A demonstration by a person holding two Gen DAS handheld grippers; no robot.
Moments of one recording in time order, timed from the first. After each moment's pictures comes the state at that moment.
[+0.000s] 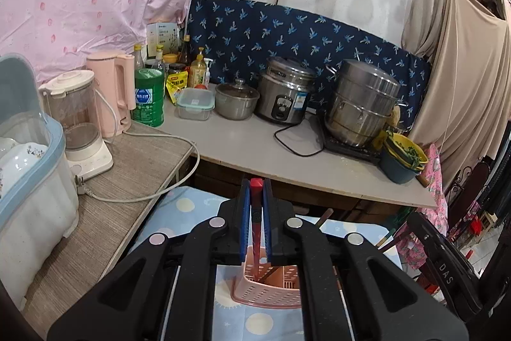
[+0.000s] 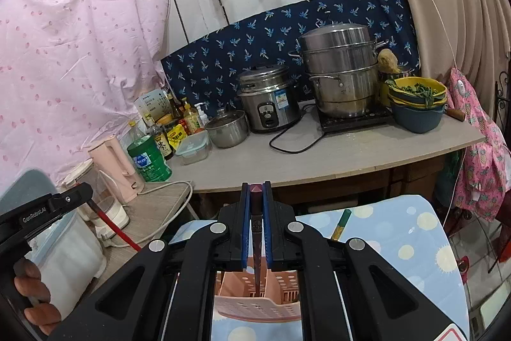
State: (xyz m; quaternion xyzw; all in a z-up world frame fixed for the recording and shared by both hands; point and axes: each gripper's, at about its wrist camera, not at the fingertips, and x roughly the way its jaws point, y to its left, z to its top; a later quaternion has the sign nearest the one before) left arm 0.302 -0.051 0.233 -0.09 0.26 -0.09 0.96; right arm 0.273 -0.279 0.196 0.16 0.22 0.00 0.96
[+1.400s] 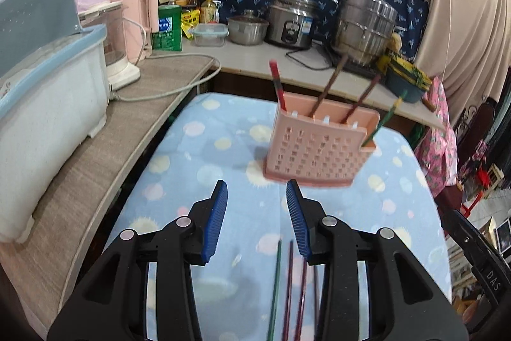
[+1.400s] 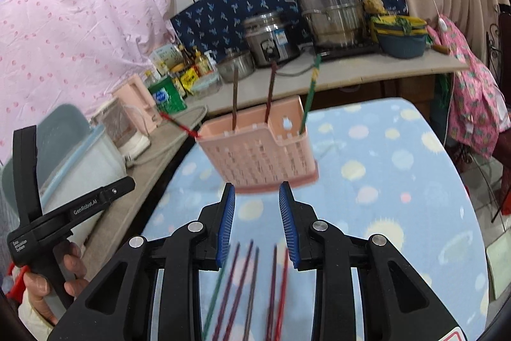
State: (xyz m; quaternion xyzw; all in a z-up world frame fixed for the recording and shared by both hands) left arm 0.171 -0.021 0.122 -0.04 0.36 -0.09 0.93; right arm 0.092 -0.252 0.105 0.18 0.31 0.03 0.93
